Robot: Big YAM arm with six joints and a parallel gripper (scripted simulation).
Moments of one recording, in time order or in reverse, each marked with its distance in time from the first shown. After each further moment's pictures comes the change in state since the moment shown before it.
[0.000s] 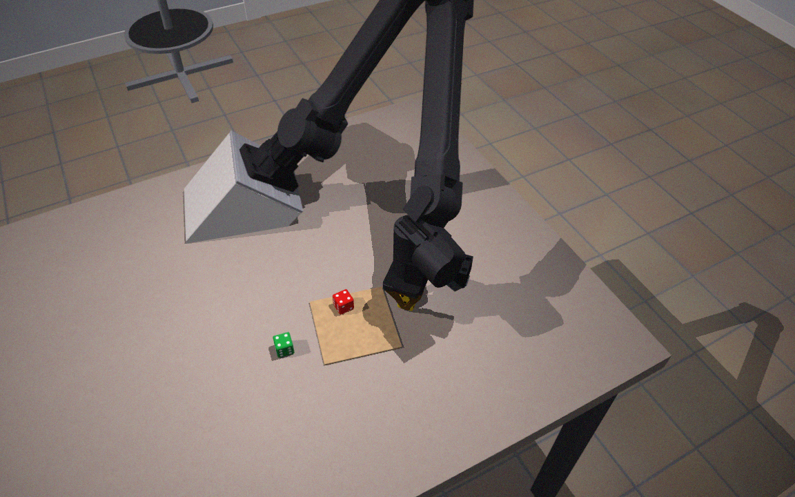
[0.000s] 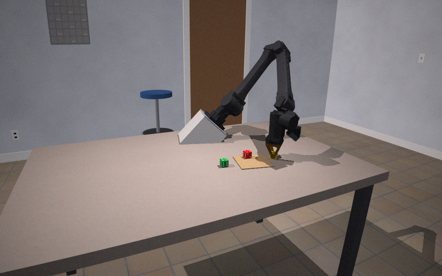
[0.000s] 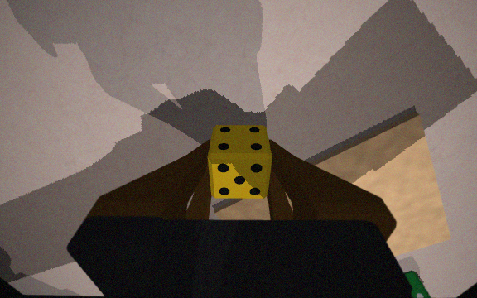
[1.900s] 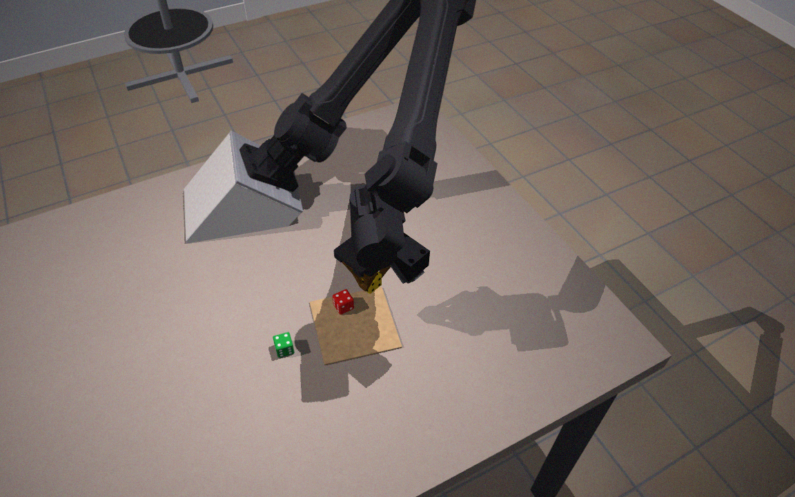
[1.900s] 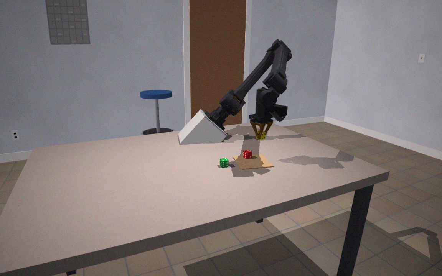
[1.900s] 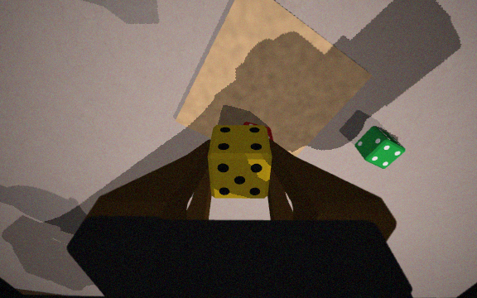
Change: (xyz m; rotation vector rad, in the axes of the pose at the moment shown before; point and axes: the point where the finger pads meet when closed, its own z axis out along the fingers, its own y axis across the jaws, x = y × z) arm 0.051 -0.059 -0.102 0.006 0.006 0.416
